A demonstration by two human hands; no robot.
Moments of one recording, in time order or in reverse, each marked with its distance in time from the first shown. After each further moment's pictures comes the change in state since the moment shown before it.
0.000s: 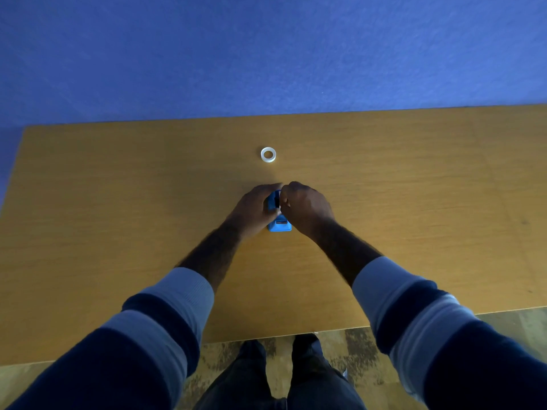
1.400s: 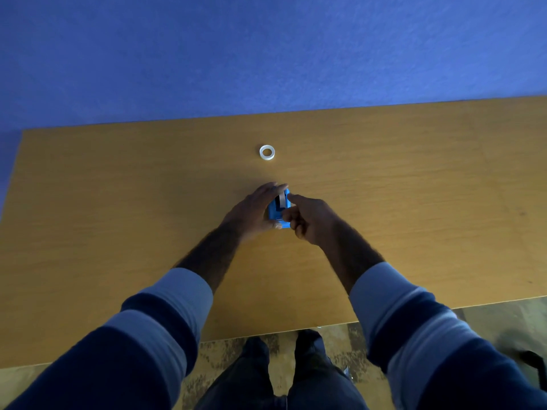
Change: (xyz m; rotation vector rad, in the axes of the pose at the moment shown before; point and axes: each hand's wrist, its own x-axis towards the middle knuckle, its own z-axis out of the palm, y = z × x) left_hand -0.013 -0.003 -0.005 0.226 -0.162 0.081; right_hand -0.015 -0.009 -0.007 1.322 -0.262 1.095
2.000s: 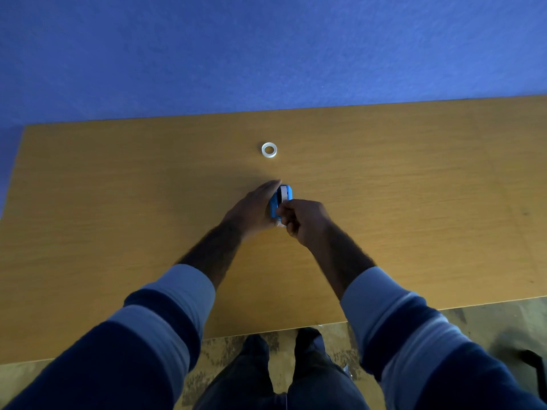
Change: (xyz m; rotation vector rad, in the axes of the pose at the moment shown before) left_hand 0.008 -0.007 0.004 0.019 -0.005 -0.058; right_hand -0.006 0.008 0.021 0.183 0.047 -0.024
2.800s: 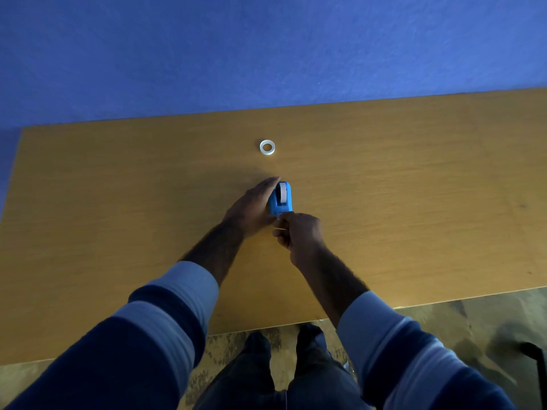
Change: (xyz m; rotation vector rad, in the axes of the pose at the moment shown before) left_hand -0.008 0.012 -0.004 -0.005 0.016 -0.014; right_hand -0.016 0.043 -0.001 0.110 0.069 -0.087
